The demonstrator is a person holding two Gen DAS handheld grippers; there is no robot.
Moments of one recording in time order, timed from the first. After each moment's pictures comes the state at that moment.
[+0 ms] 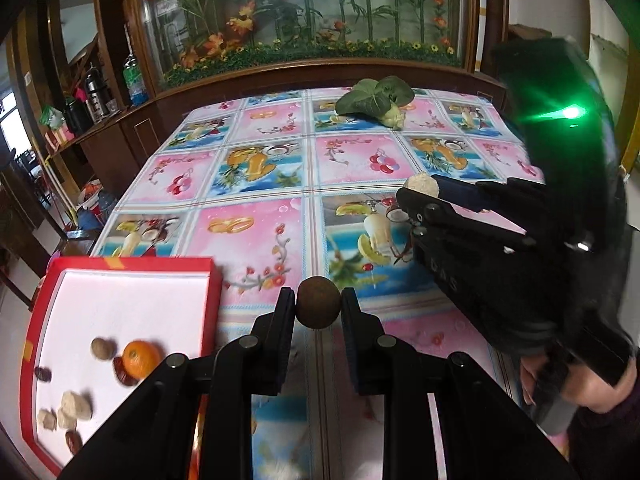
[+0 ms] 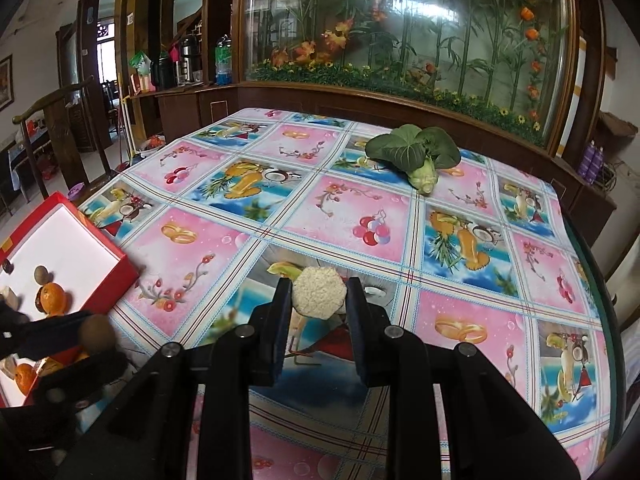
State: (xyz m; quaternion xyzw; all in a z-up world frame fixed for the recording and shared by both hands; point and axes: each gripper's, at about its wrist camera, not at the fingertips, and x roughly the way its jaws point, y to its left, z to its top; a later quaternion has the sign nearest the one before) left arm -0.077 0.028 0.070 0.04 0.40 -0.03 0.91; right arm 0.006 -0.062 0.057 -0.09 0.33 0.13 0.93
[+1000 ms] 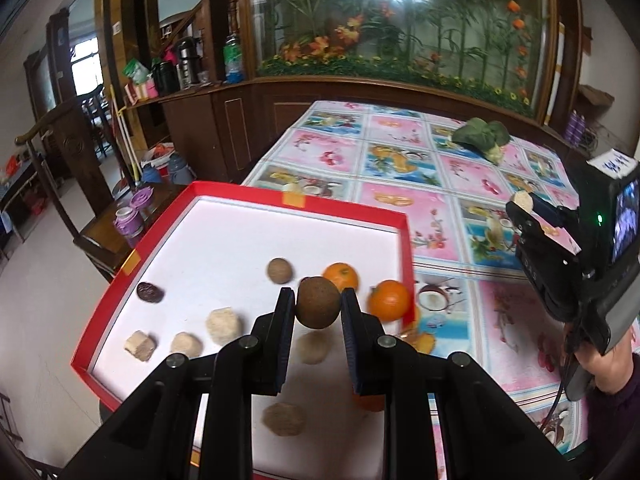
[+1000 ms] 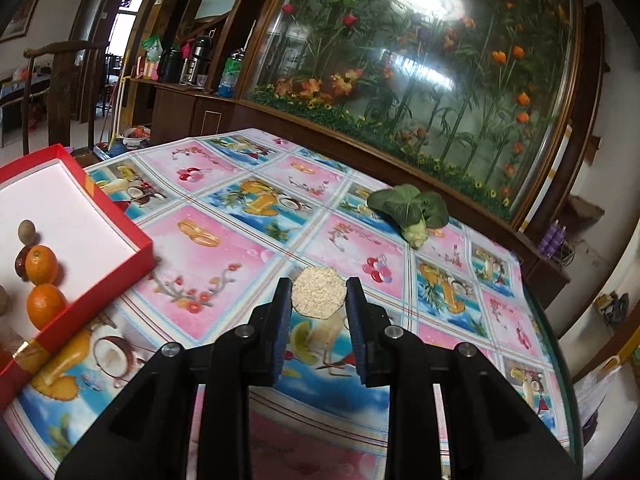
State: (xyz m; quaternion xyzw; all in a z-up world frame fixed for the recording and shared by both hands) left arm -0.146 0.164 0.076 -0.04 0.37 0.08 0.92; right arm -0.043 0.008 0.051 -0.21 0.23 0.08 0.95
